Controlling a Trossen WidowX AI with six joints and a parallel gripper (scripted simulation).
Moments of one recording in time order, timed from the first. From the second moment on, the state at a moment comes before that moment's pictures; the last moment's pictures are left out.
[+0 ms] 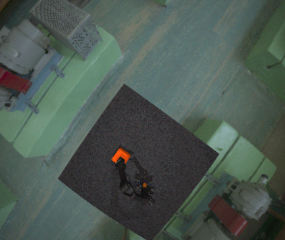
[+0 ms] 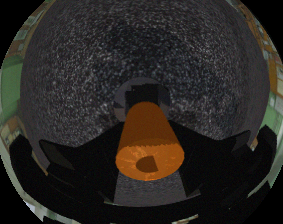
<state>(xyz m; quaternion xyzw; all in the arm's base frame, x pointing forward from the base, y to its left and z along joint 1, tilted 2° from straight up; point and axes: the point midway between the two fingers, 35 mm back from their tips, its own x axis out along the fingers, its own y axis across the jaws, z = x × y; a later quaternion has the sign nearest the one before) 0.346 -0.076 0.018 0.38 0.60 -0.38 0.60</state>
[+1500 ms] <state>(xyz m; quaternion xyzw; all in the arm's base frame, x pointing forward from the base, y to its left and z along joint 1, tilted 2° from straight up) 0.352 -0.077 0.019 0.44 0.55 -0.44 0.55</state>
